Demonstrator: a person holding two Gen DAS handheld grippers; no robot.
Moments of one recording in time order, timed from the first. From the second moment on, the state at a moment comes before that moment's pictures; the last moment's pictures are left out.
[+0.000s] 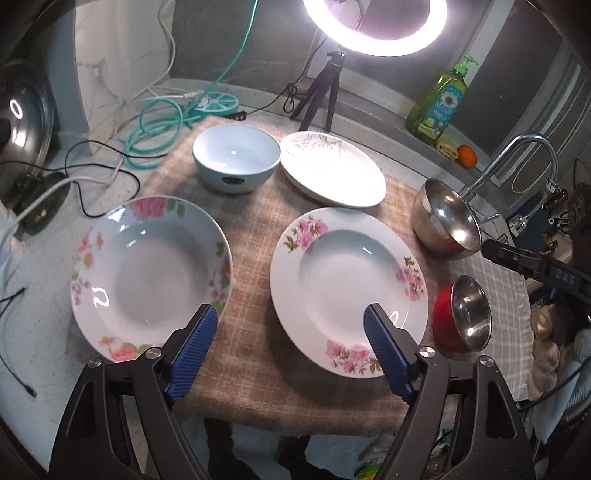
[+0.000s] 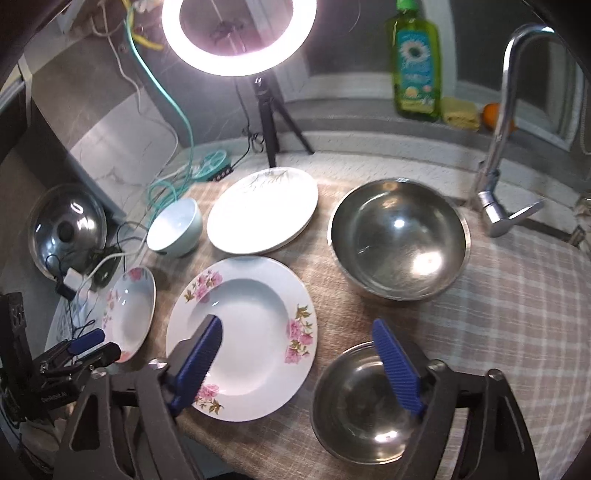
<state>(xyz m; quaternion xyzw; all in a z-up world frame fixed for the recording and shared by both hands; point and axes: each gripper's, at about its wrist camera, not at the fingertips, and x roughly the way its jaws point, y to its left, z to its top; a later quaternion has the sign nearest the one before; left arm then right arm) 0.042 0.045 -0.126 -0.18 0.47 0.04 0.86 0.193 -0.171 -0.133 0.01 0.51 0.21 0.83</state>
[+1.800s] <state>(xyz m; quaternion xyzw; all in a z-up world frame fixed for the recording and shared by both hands) 0.087 0.051 -0.208 -0.25 0.55 0.01 0.79 0.271 -0.141 -0.230 -0.01 0.64 0.20 0.74</state>
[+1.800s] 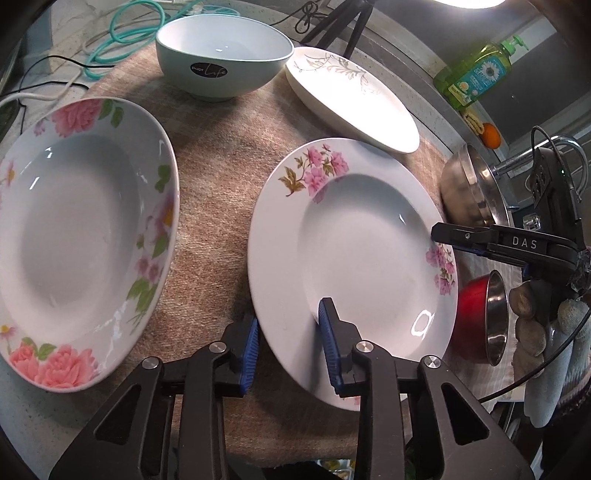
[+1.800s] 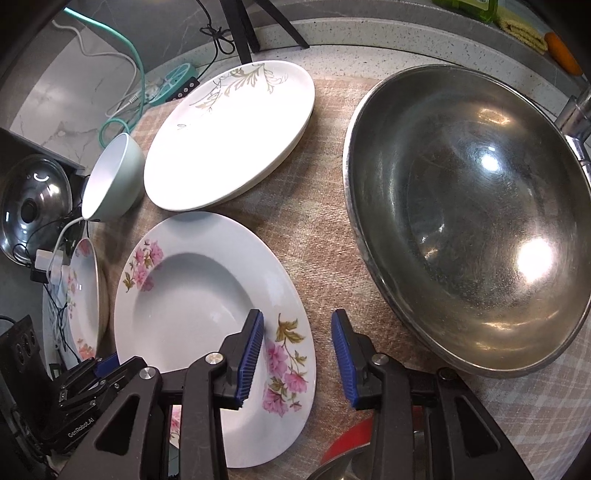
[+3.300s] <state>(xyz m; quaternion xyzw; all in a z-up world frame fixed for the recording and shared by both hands) 0.072 0.064 -0.207 -0.25 0.55 0.03 0.80 0.240 -0.122 -0.225 -0.03 0.65 0.23 0.72</state>
